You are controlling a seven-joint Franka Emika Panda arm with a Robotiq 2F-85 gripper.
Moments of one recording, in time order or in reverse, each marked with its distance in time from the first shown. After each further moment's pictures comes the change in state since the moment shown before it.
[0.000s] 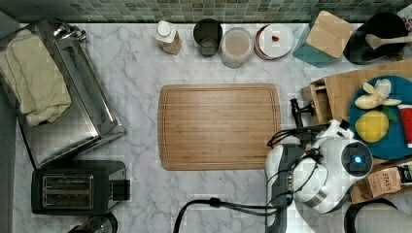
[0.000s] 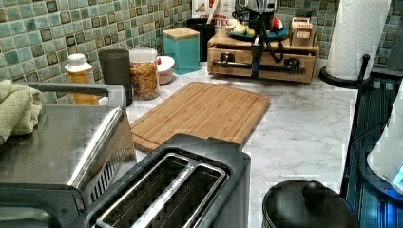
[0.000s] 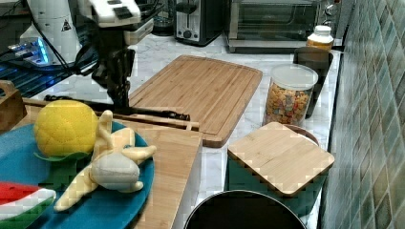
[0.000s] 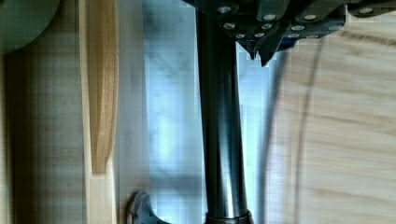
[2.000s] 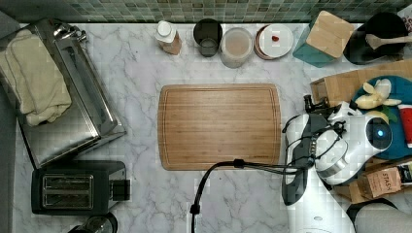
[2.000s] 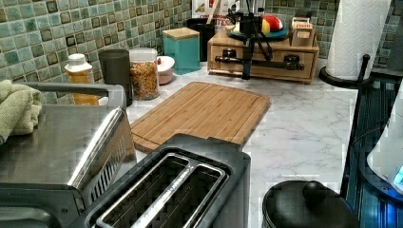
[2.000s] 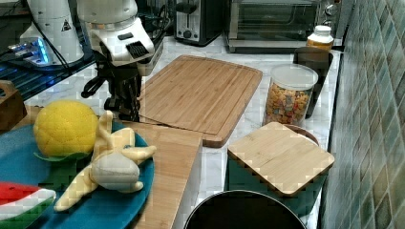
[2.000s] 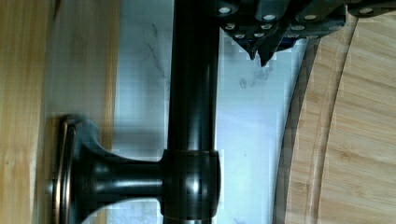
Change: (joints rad) arm -0.059 0.209 0.033 0.252 0.179 -0.170 -0.244
